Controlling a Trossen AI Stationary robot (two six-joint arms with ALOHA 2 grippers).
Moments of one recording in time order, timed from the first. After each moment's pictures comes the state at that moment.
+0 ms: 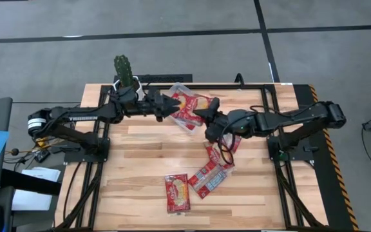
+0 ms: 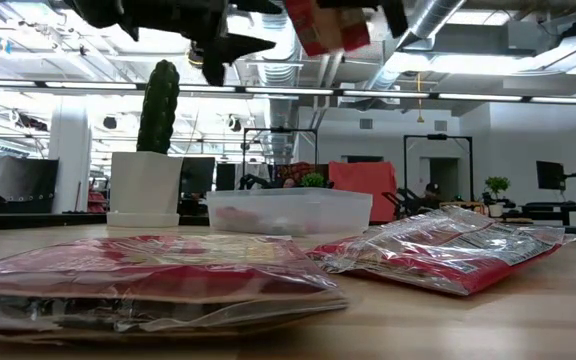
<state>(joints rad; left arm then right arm) 0.31 1.24 0.79 0.54 0.17 -1.50 0.12 1.33 1.10 0.03 0.58 -1.26</state>
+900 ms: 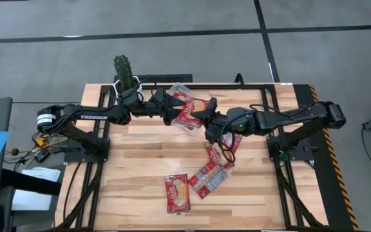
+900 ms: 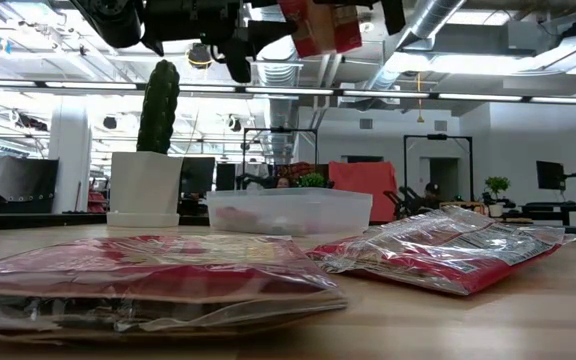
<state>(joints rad) 0.29 1.38 0.79 0.85 0.27 -1.71 0.09 1.35 1.10 0.04 0.45 -1.23</state>
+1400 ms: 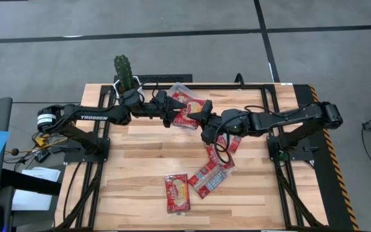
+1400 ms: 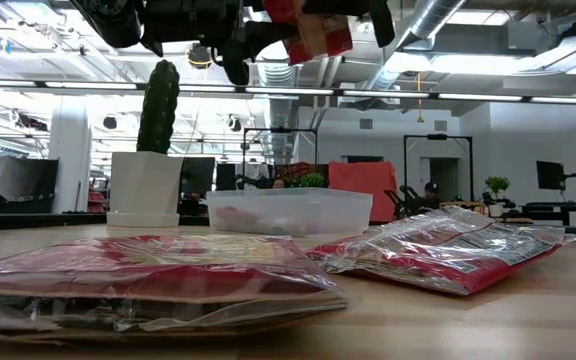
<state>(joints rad) 0.28 1.38 0.79 0.82 0.30 -1.73 0.07 1.39 1.10 0.06 0.45 -1.27</state>
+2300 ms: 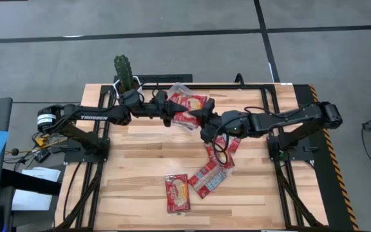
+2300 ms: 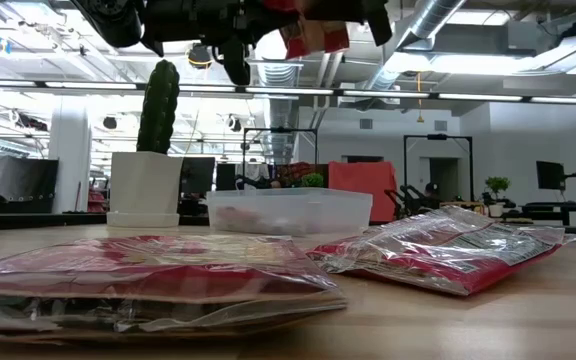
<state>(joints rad) 0.29 1.38 0.79 0.83 0.29 -1.69 0.09 1.39 1.10 0.07 0.54 -1.16</state>
